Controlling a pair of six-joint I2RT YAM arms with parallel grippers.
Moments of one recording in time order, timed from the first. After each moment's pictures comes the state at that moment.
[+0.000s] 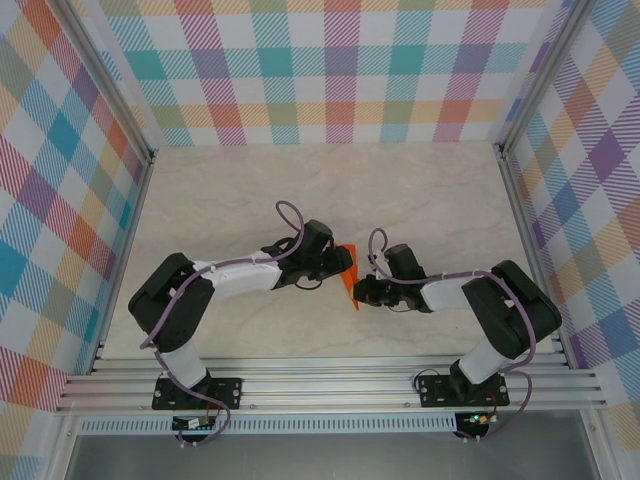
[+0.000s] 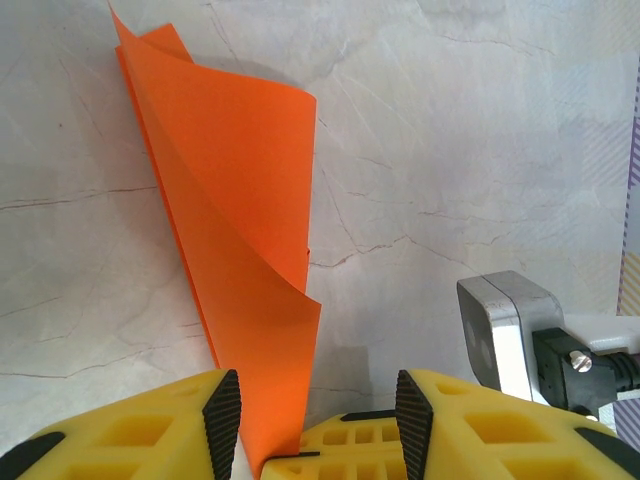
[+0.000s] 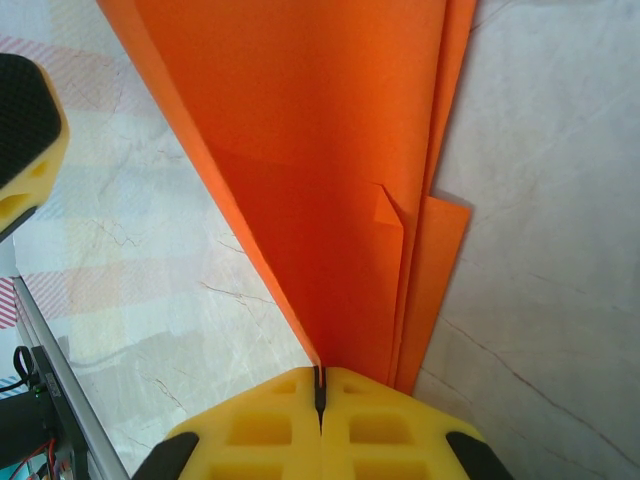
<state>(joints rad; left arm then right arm) -0.78 1.73 1.00 -0.06 0.12 -1.02 0.54 1.59 0.49 0.24 -0.56 0.70</state>
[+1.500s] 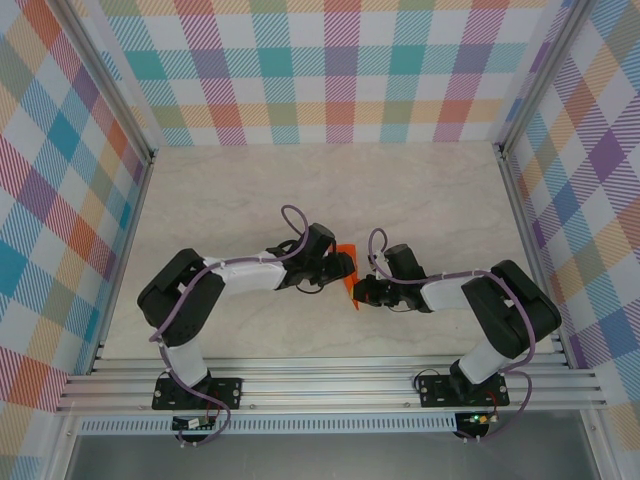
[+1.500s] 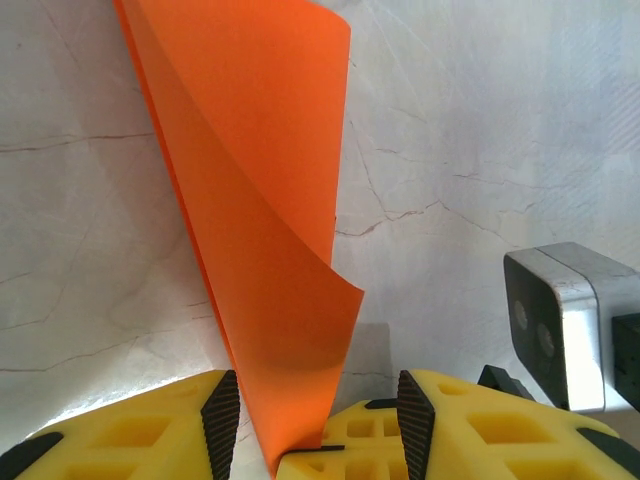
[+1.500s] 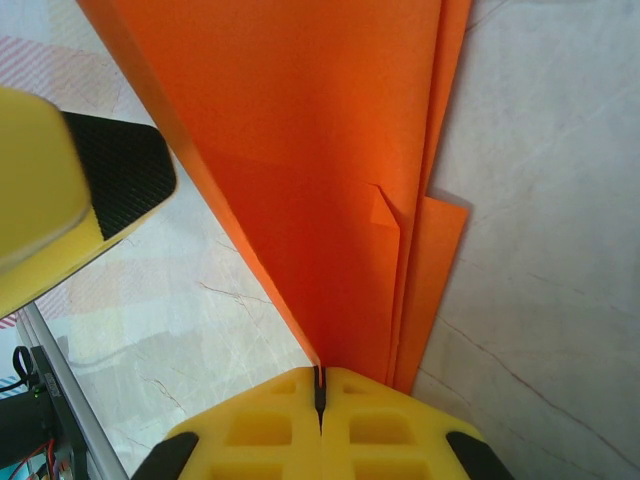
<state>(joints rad) -0.78 1.79 1.00 -0.06 0.19 -1.02 0.54 1.59 0.49 0.24 -0.56 0.70</state>
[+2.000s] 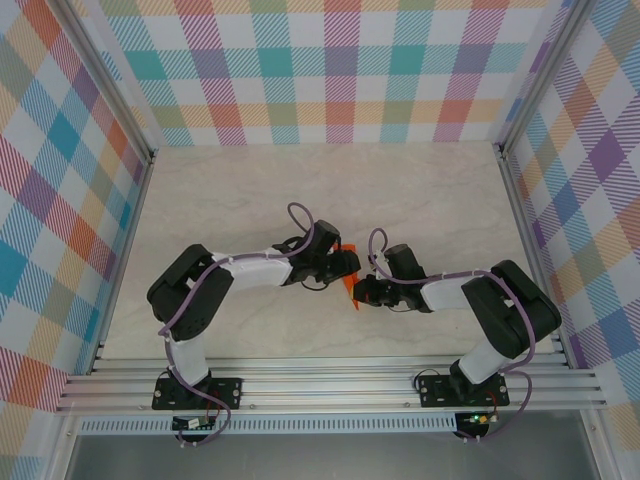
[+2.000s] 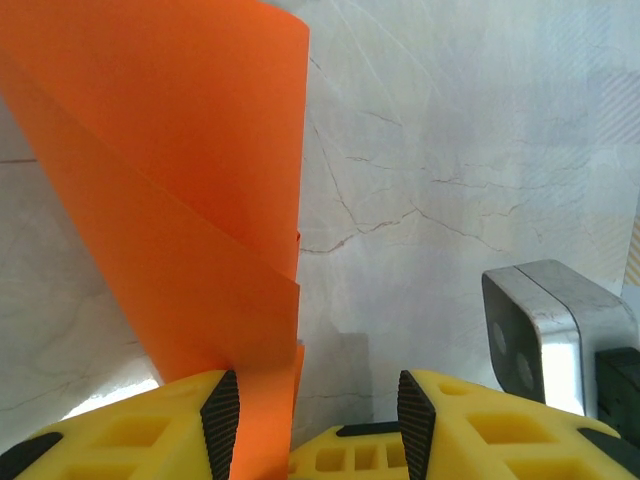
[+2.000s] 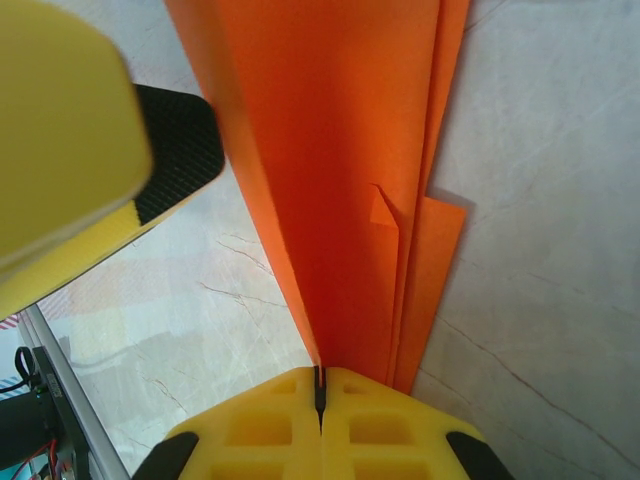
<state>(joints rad) -0.78 1.85 1.06 -0.05 0.22 -1.02 0.54 1.59 0.49 0.24 -0.56 0.71</state>
